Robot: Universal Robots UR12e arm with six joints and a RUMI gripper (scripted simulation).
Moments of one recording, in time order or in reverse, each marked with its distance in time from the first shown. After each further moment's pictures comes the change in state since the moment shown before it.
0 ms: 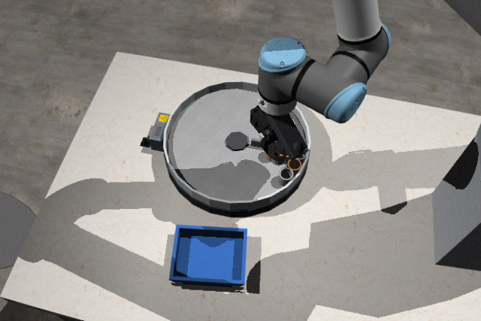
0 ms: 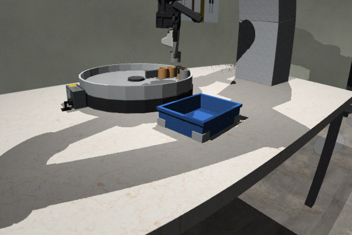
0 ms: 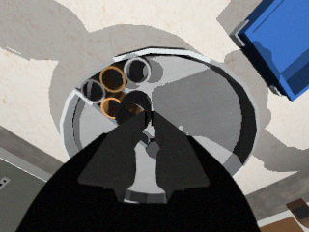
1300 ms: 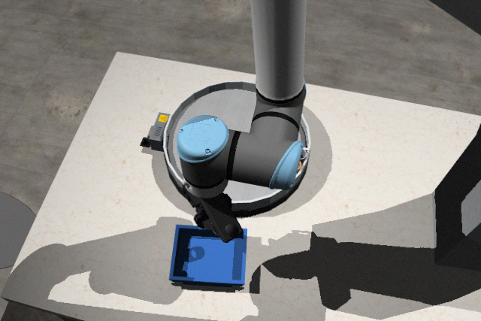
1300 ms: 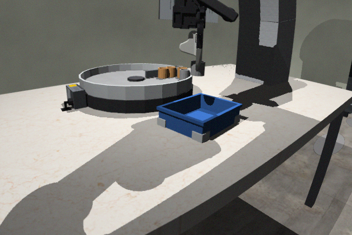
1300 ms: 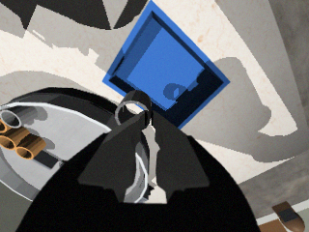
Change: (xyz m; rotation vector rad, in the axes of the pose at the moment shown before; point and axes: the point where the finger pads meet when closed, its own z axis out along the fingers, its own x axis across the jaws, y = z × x) arm 0.236 -0.089 -0.001 0.000 0.002 -0.001
